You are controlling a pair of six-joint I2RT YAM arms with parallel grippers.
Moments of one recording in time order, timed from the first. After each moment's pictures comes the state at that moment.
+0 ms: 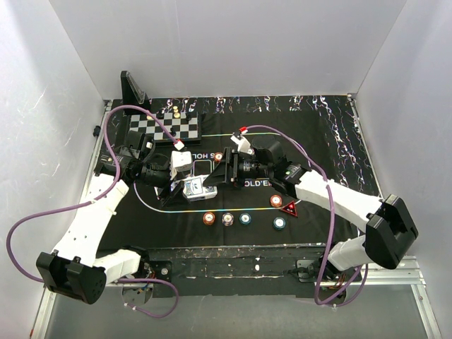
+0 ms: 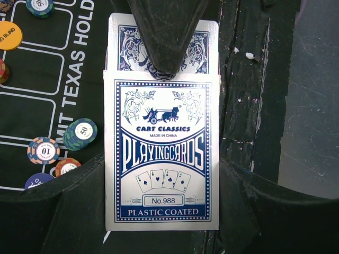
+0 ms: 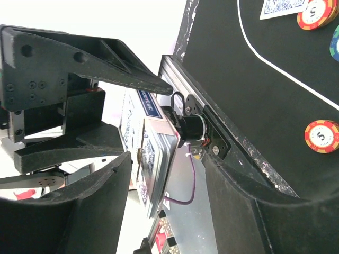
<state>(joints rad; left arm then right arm) -0.28 1.14 1.19 -1.16 0.88 0.85 0.83 1.40 1.02 0.01 -0.59 1.07</state>
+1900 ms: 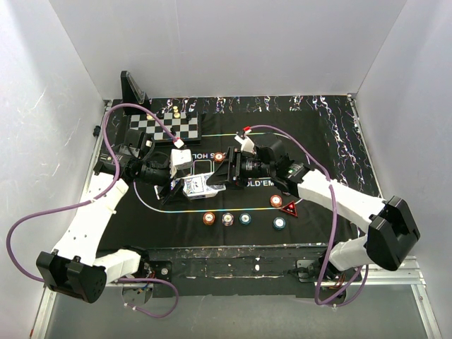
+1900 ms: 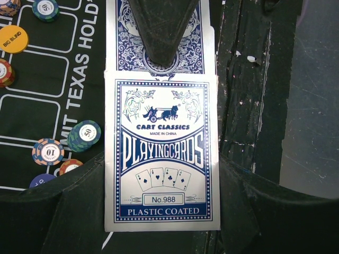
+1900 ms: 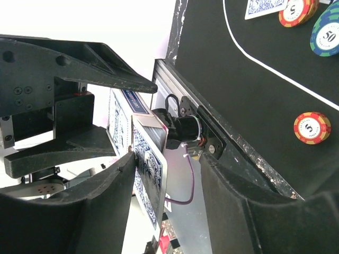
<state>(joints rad) -0.28 1.15 1.21 -1.15 0.88 0.84 0.81 1.39 1.02 -0.05 -0.57 1.07</state>
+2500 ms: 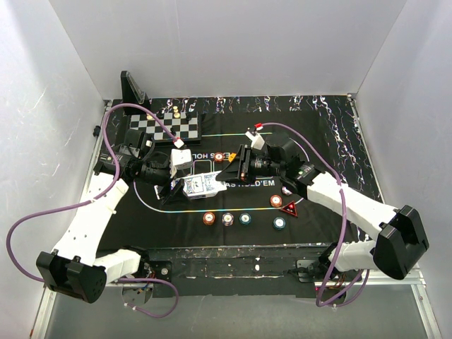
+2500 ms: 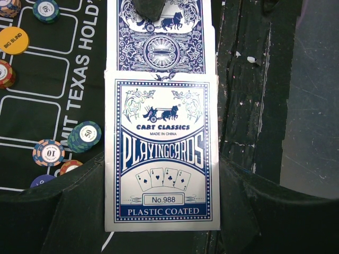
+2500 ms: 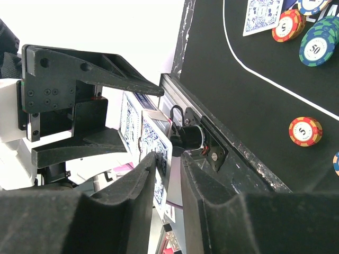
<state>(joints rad) -0.28 1.15 1.21 -1.15 0.88 0.84 0.76 1.30 0.98 -0.04 -0.56 1.09</state>
